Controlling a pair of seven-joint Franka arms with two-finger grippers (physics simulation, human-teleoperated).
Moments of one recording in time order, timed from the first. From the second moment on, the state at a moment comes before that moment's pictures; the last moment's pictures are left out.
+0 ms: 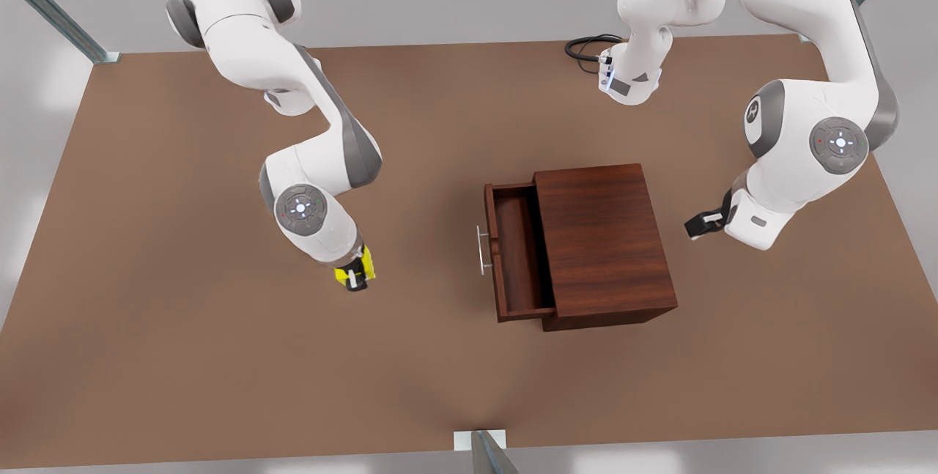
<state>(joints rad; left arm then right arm) -0.06 0.25 -0.07 -1.47 0.04 1.67 -0.34 0.46 0.57 -0.03 -1.21 0.07 1.73 1.76</state>
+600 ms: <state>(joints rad) -0.06 0.25 -0.07 -1.48 0.04 1.68 -0.09 0.79 0.88 -0.01 -0.83 0.17 1.85 2.37</state>
